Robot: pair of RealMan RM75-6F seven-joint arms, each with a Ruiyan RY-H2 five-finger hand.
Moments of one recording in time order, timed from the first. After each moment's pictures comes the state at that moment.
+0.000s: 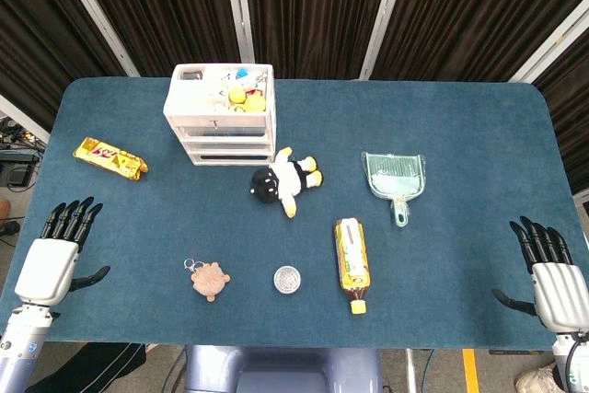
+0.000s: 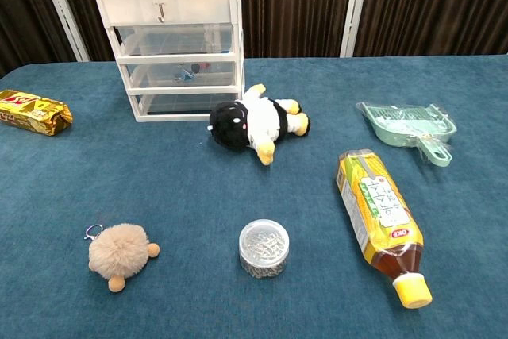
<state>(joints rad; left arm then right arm) -0.16 -1.23 -0.02 -1.62 1.56 1.45 0.18 0.05 -1.08 0.04 -1.64 -1.52 1.48 0.01</state>
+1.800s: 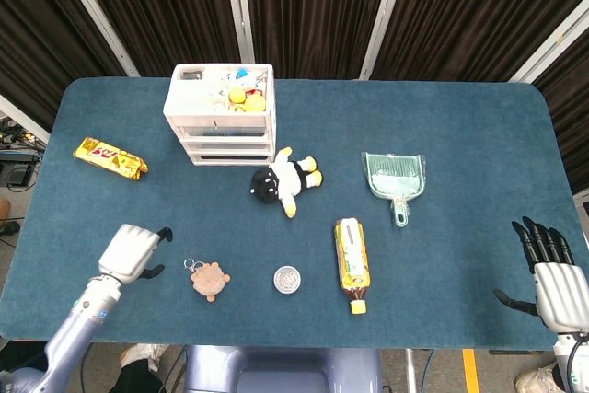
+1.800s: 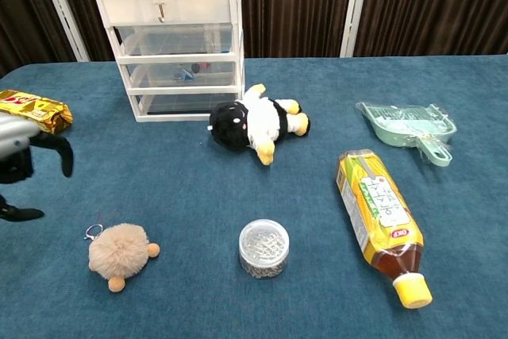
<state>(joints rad) -0.41 -1.34 -0.07 -1.69 1.32 1.03 0.53 0.05 -1.07 0.04 -1.65 -1.51 1.48 0.01</state>
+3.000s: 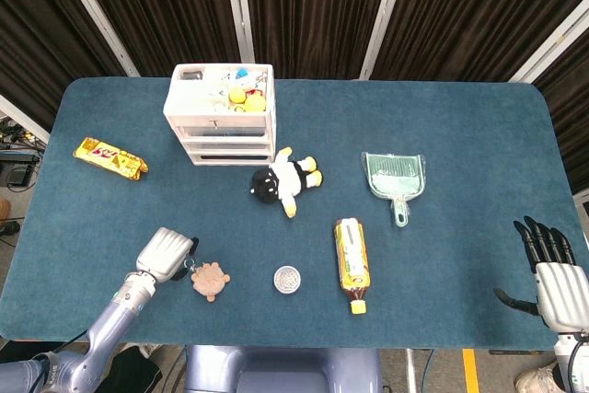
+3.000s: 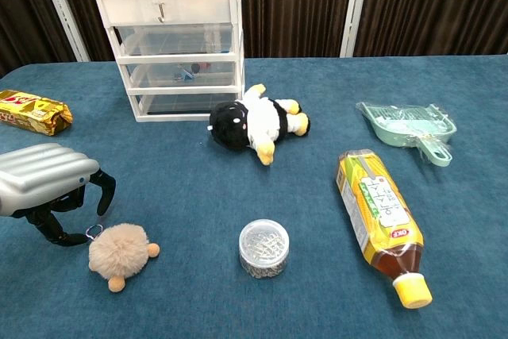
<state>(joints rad) -0.54 -1.50 -0.01 -1.58 1.17 0.97 0.67 0.05 -1.07 0.05 -1.65 -1.50 1.48 0.02</state>
